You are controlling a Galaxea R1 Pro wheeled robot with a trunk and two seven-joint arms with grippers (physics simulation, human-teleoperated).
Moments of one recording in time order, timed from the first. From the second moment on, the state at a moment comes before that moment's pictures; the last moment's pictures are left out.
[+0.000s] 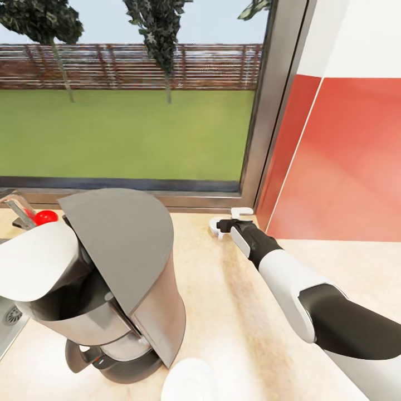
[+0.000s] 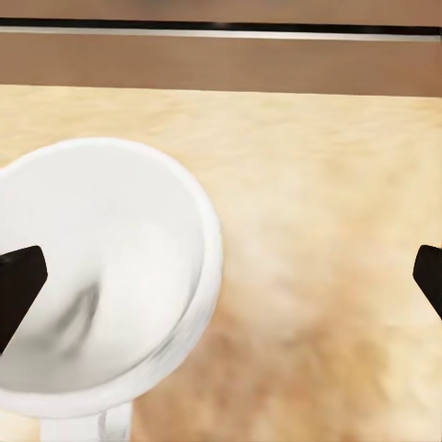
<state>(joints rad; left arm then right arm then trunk) 0.16 0.07 -0.21 0.05 0.28 0.00 0.21 -1.22 0.17 0.21 -0.36 -0.22 0.35 -0.21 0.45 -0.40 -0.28</state>
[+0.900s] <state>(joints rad) 0.16 0.07 -0.21 0.05 0.28 0.00 0.21 -1.22 0.17 0.21 -0.35 -0.22 0.35 -0.21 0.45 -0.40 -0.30</state>
